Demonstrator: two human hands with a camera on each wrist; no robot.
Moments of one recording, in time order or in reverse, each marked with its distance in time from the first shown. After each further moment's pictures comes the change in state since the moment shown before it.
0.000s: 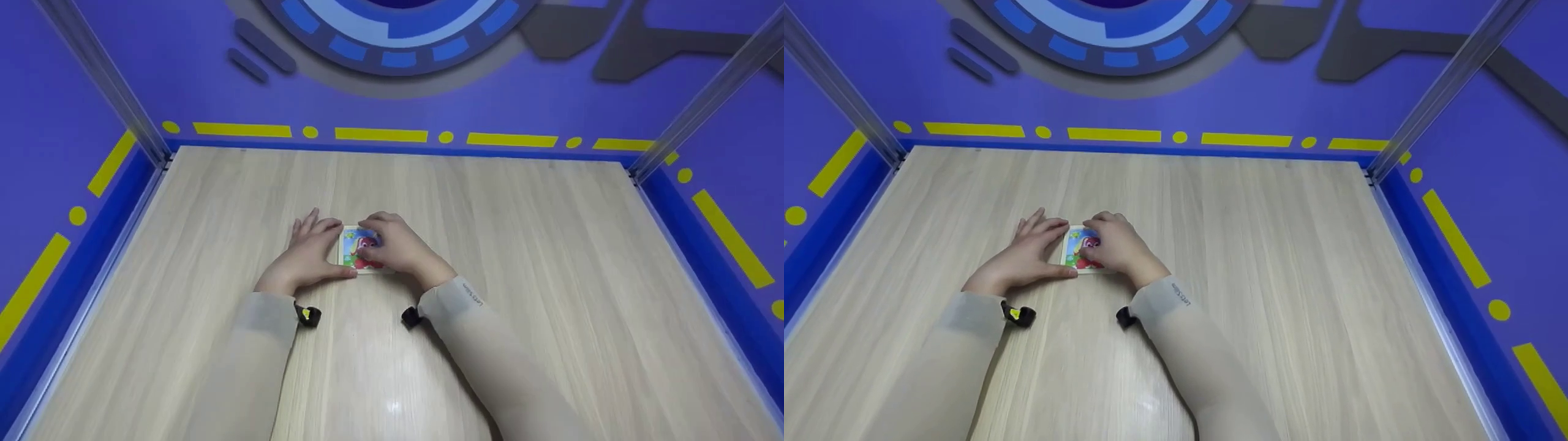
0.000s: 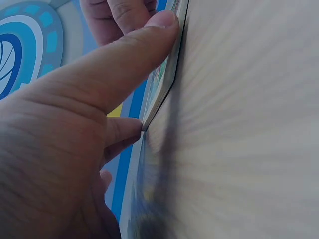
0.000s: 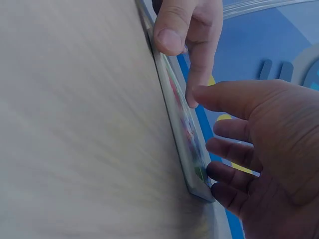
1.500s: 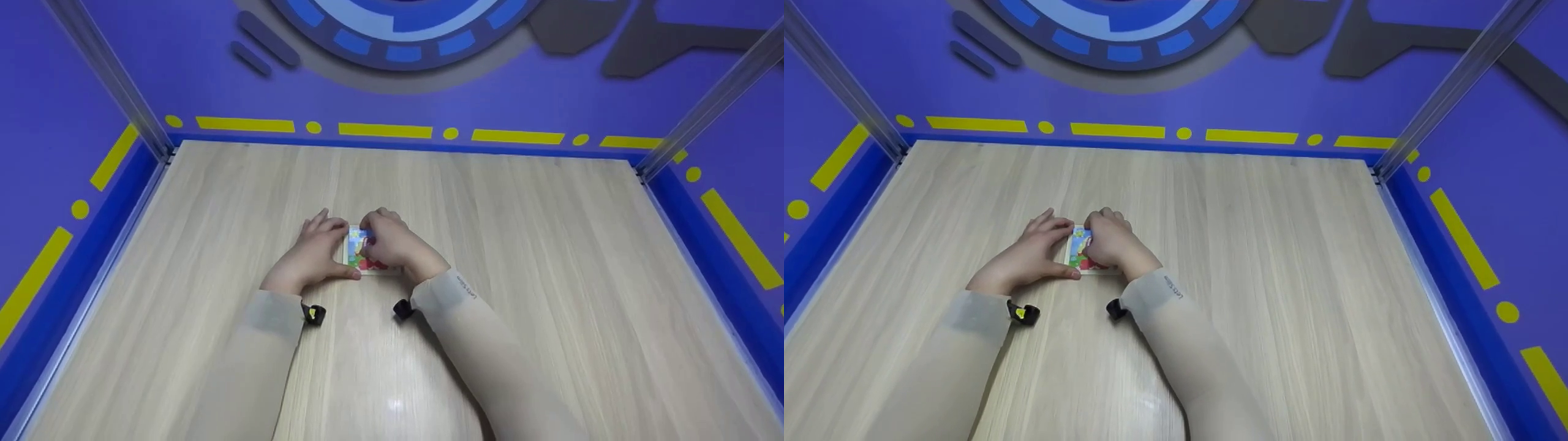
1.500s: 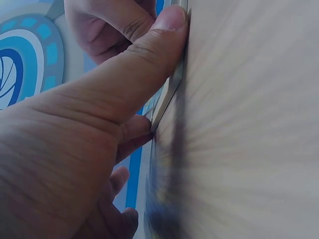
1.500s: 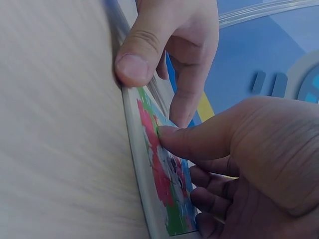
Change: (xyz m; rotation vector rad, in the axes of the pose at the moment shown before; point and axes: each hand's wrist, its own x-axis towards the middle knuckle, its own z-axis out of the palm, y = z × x) left_hand -0.003 0.010 0.001 0.010 -0.017 -0.006; right_hand 0.012 -0.021 0.004 -0.006 -0.068 0.173
